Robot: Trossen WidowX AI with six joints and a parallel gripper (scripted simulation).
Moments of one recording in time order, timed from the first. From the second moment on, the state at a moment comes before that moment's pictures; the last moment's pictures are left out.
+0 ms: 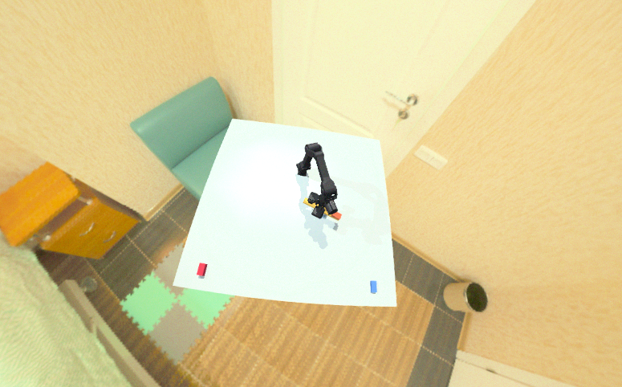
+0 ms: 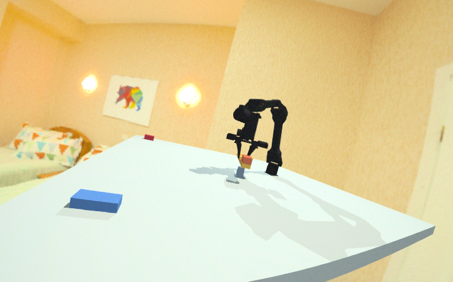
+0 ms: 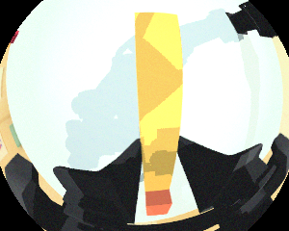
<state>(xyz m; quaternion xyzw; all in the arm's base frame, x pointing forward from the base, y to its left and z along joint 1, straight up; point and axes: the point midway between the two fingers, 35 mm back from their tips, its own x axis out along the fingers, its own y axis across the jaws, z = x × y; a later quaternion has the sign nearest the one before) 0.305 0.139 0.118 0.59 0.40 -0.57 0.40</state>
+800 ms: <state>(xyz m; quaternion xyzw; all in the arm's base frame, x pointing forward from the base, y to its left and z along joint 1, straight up) 0.305 0.139 0.107 0.59 0.40 -0.57 0.40</state>
